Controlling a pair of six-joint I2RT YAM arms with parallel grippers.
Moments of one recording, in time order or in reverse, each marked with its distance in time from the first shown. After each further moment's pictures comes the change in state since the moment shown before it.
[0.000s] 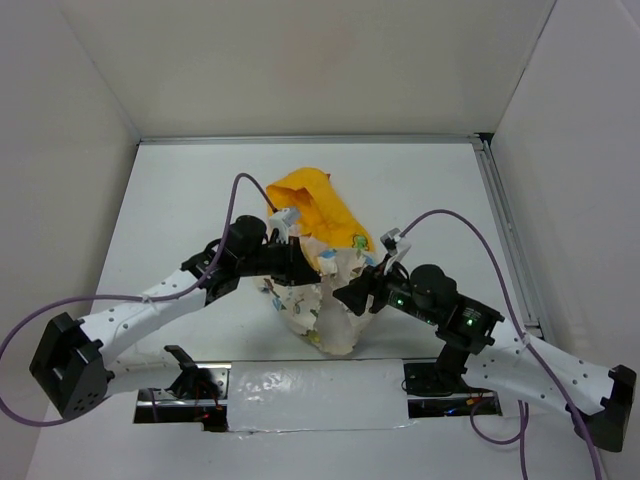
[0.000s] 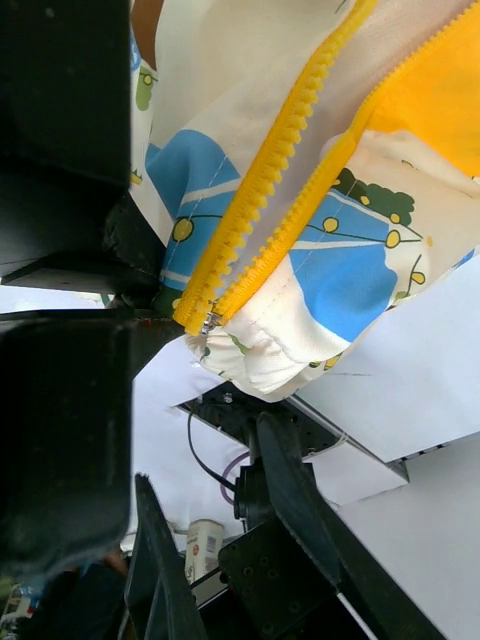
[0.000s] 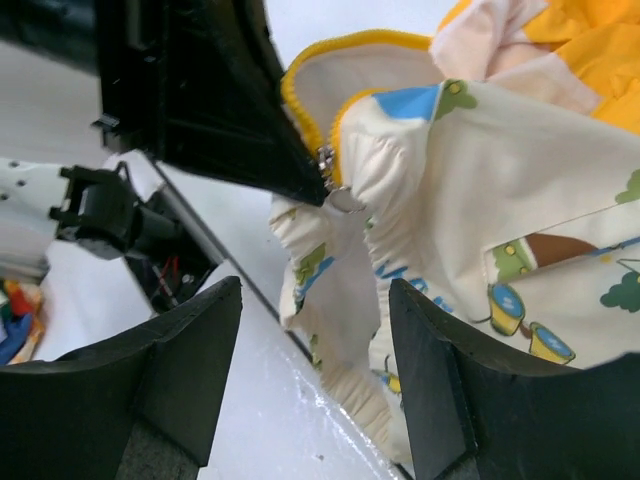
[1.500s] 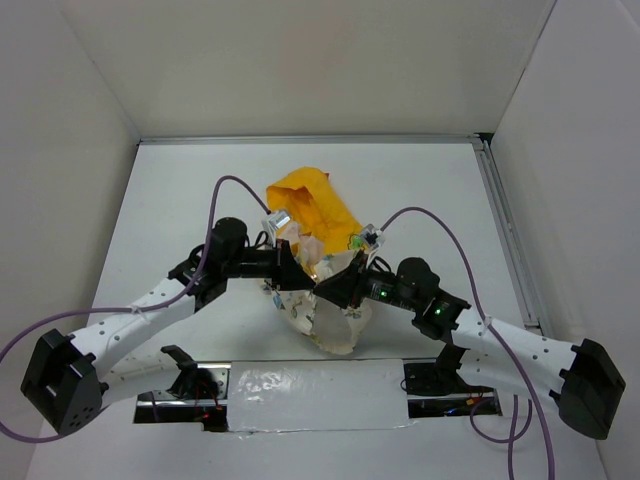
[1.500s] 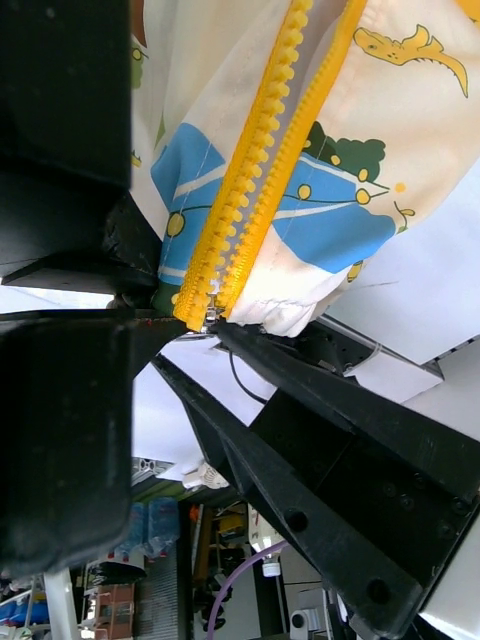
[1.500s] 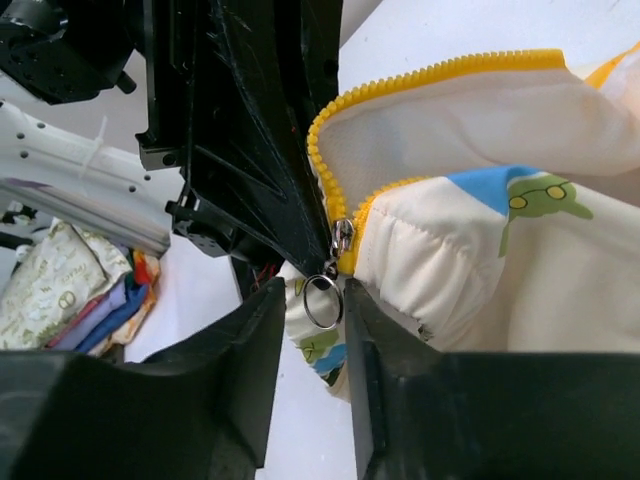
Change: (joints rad) left arm 0.086 -0.093 -0.097 0.136 0.280 -0.042; right arm -0.085 0.220 -0.120 0.538 -0.335 0.110
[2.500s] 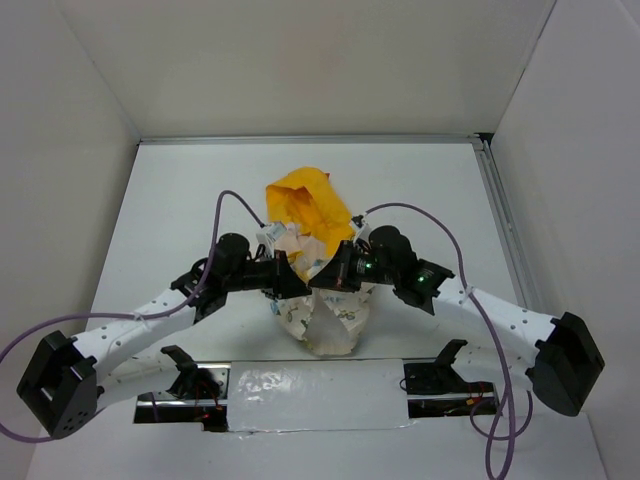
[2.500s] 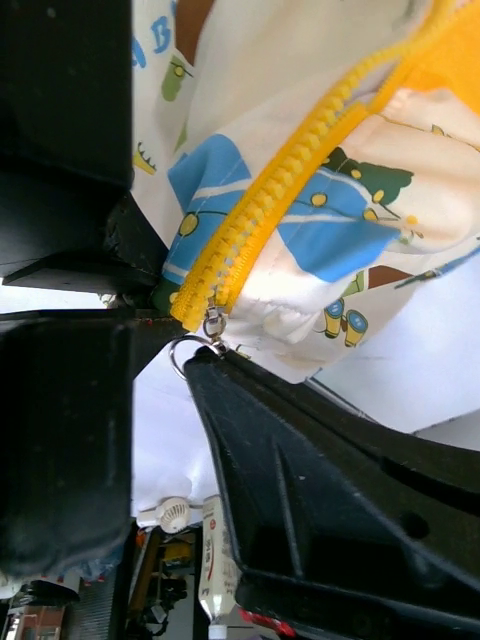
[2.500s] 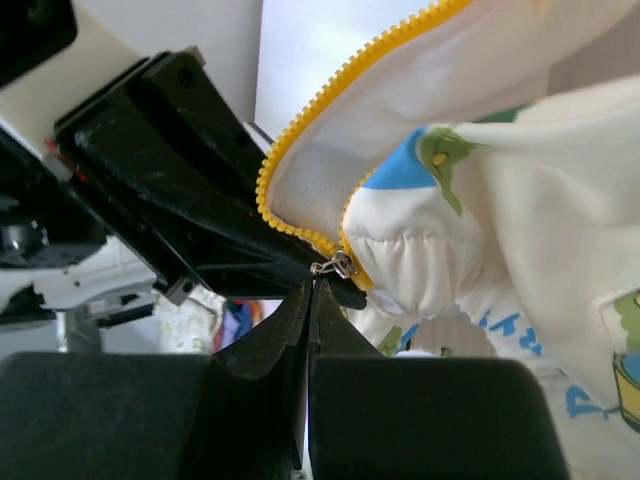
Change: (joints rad) left arm -0.036 -0.032 -0.114 0.024 -0.172 -0.016; right arm -0.082 0.224 0.264 -0.386 -0.050 0.373
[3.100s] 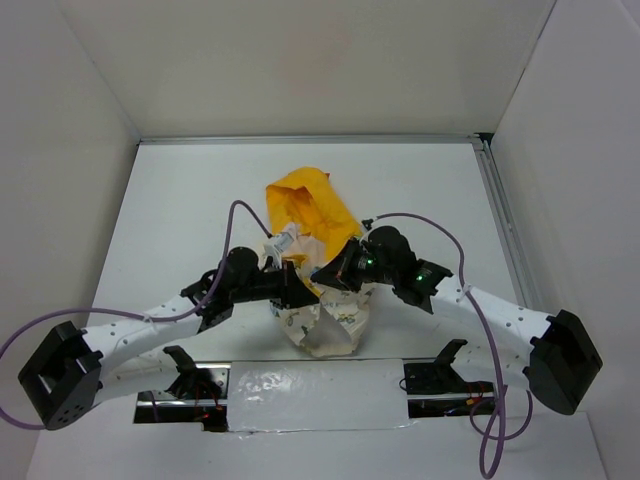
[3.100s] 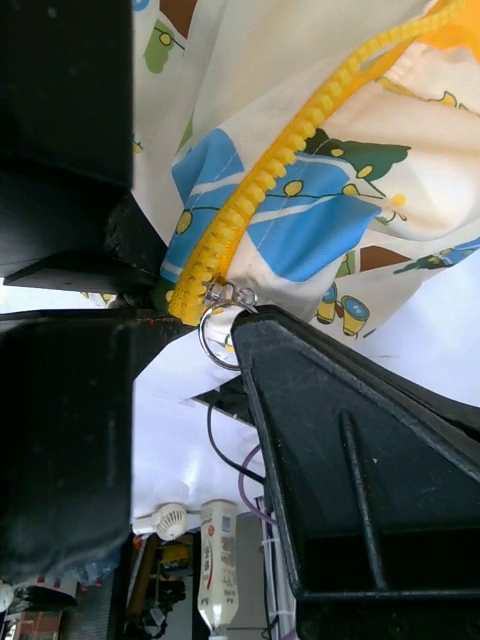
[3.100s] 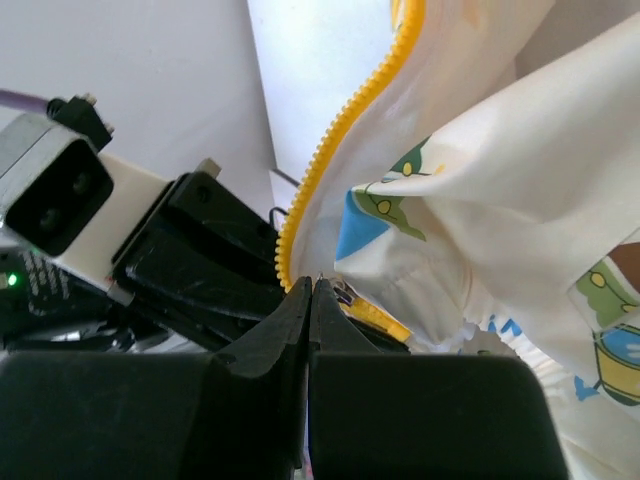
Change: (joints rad) left arm -0.099 0.016 -0.097 0.143 -0.091 -0.060; right arm -0.034 0.037 -0.015 -0.006 0.046 0.260
